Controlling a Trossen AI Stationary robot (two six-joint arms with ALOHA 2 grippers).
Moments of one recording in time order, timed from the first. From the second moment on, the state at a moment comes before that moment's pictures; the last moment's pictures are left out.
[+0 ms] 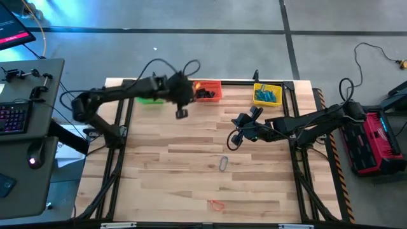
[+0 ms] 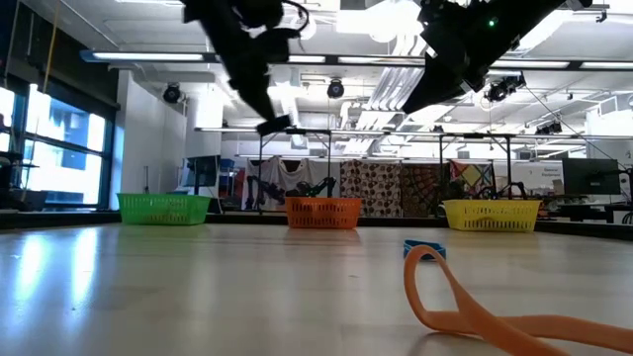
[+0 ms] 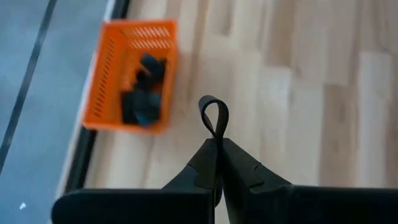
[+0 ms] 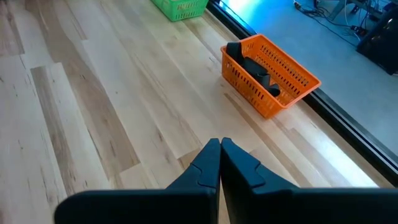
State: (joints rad) left arm 0.37 1.54 1.30 -0.72 -0.06 0.29; right arm 0.15 1.27 0.83 -0.31 0.66 0.34
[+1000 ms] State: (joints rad) left arm 0.61 2.13 1.79 -0.75 0.10 0.46; right arm 0.15 1.27 0.83 -0.31 0.65 0.33
